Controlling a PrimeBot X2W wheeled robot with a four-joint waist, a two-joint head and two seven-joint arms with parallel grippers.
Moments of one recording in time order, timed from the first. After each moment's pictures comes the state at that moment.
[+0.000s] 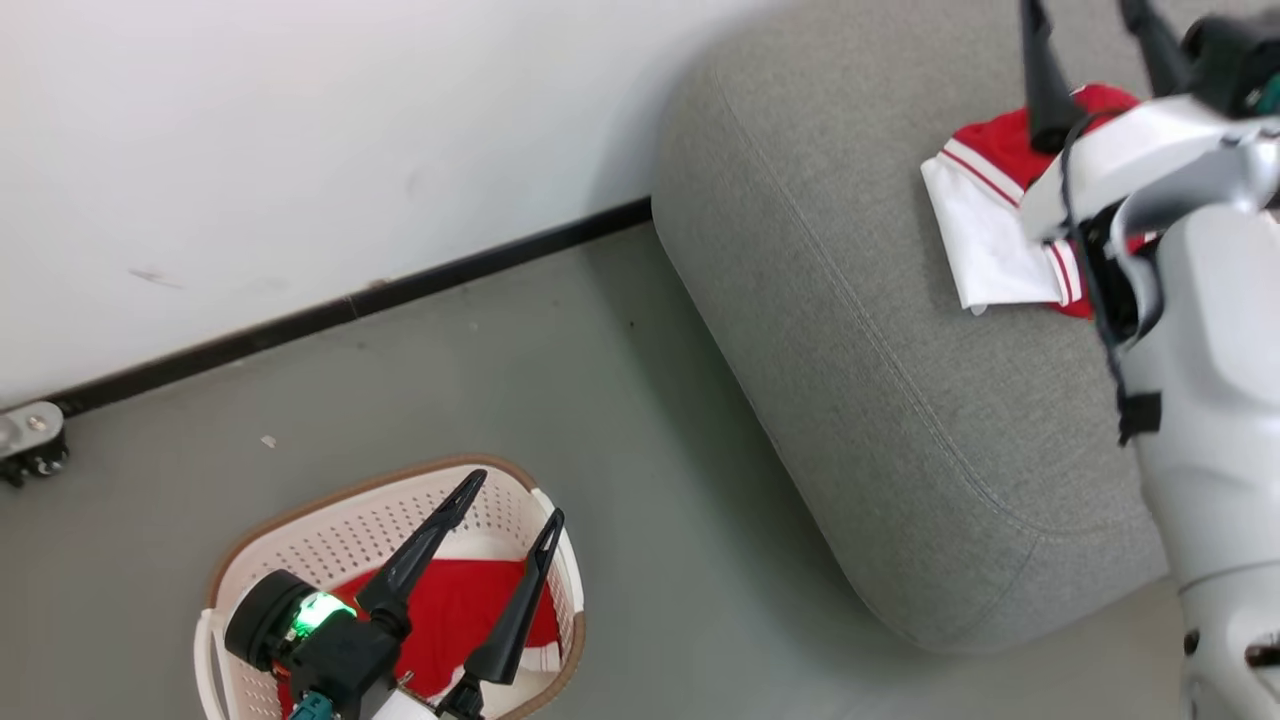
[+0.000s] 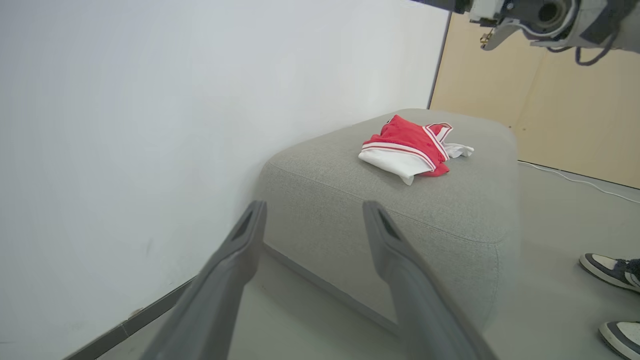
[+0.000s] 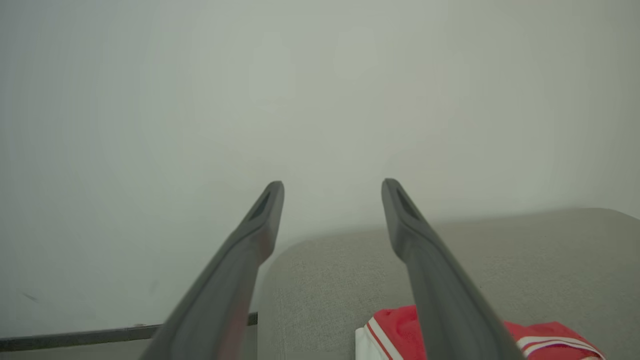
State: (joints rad) left arm -0.05 0.16 -0.34 -0.09 -0.21 -0.11 -0.26; right arm -0.92 -0.06 -0.05 0.70 -0.05 0.12 -0.25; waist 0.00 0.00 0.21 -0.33
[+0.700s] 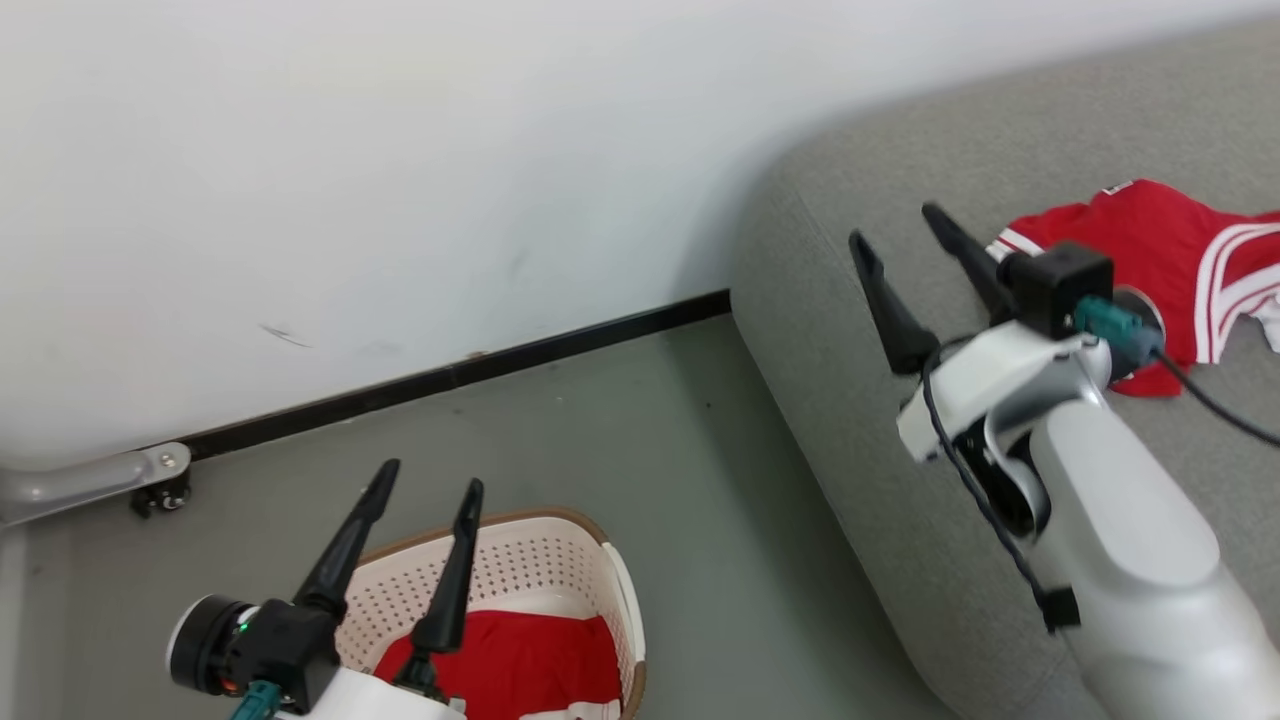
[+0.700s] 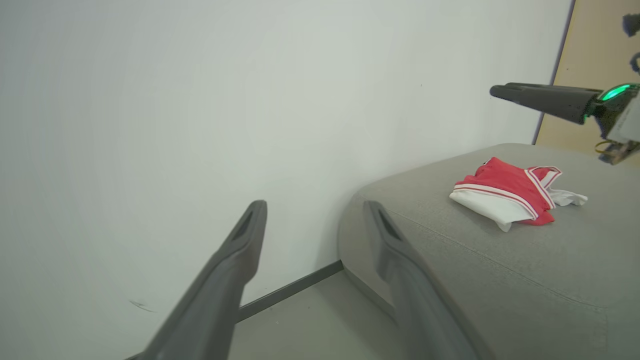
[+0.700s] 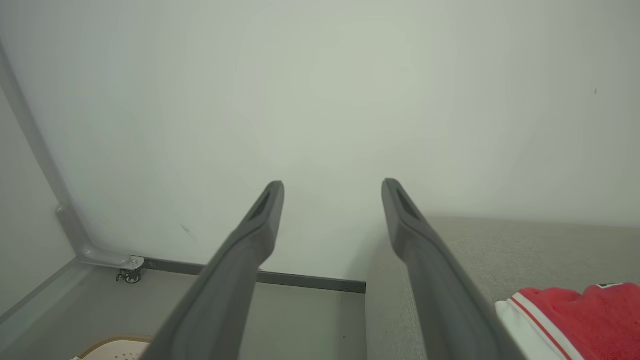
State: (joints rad) left arm -0.03 0.08 -0.20 -0.04 -0.21 -0.04 -0.26; right arm -0.63 -0.08 0.25 0.52 0.14 0.12 -0.25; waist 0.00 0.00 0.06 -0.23
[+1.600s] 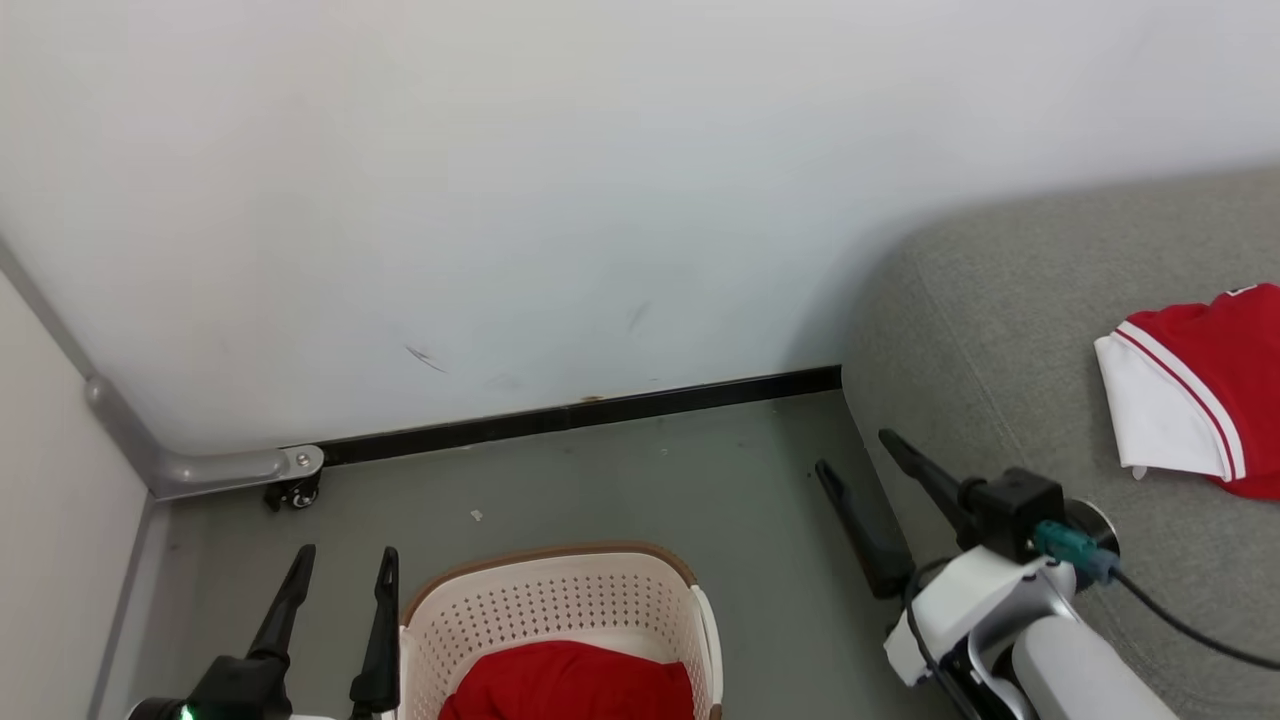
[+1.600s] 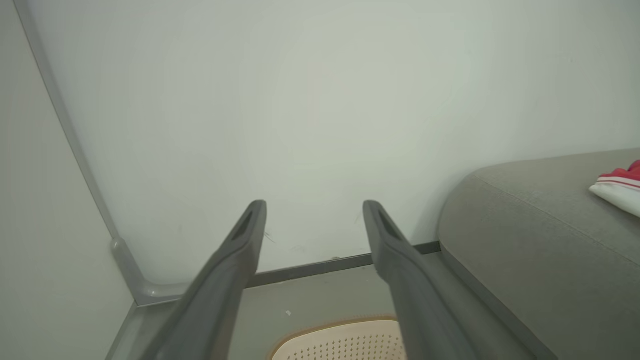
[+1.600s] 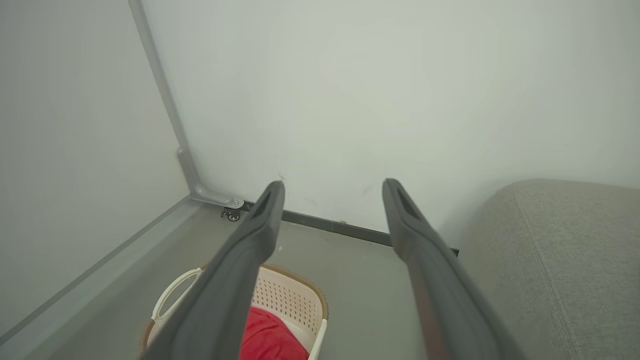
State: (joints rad) left arm 0.05 0.06 -0.08 0.07 -0.21 0.04 -0.26; right arm -0.28 -0.12 0.35 0.33 0.19 0.12 -0.25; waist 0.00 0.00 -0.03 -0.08
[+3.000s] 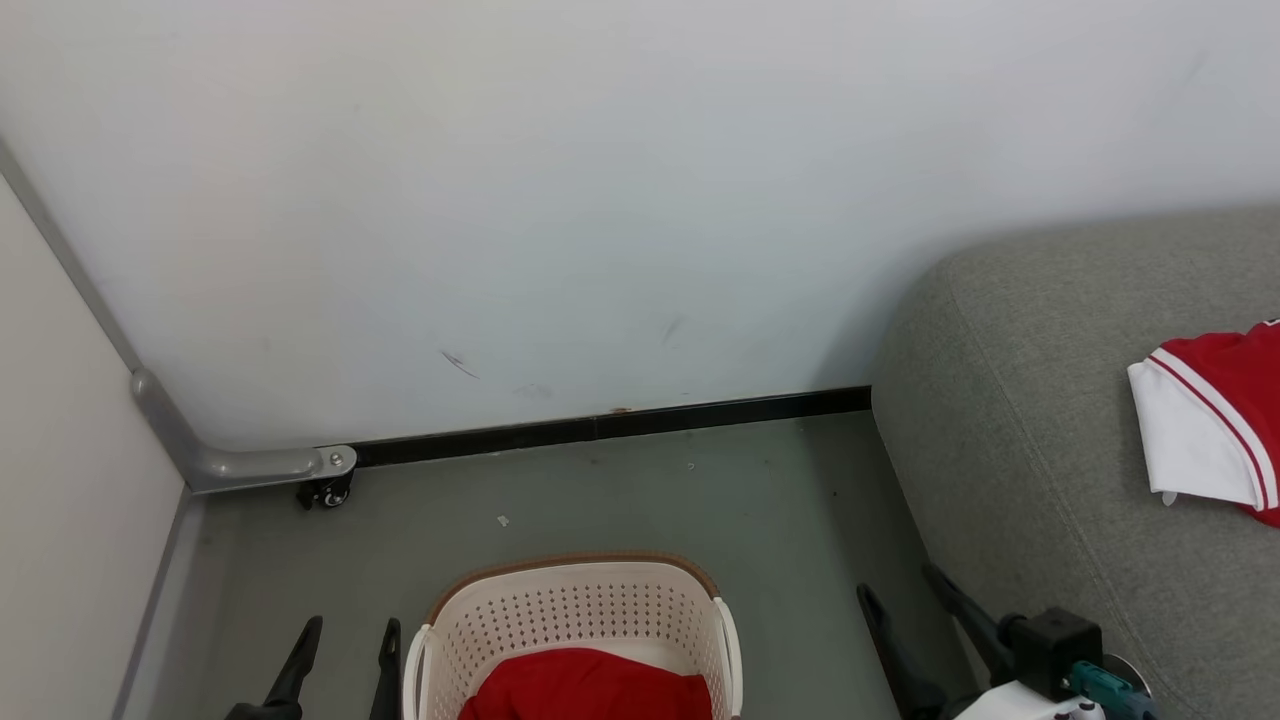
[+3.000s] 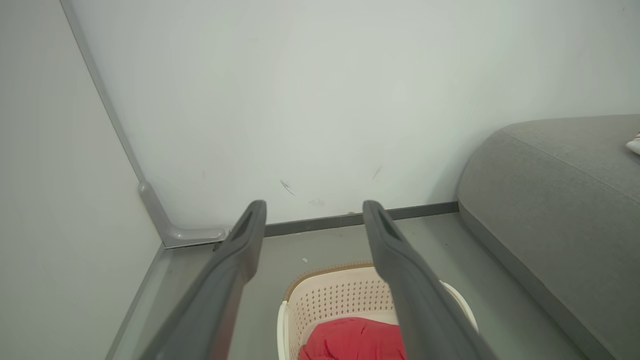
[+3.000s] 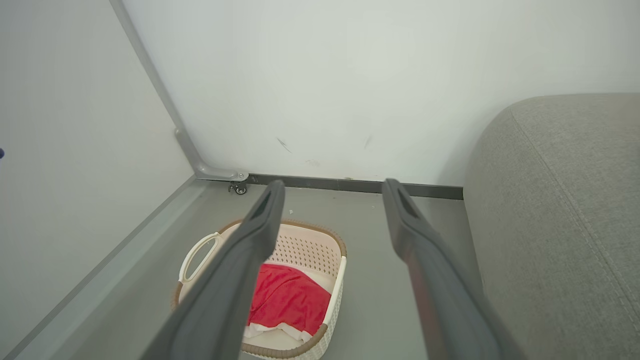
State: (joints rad) left arm 0.10 0.04 -0.08 0.19 -0.19 0.02 -0.26; right arm 0.02 -0.05 0.20 0.23 0.12 0.12 -0.25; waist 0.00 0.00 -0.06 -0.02
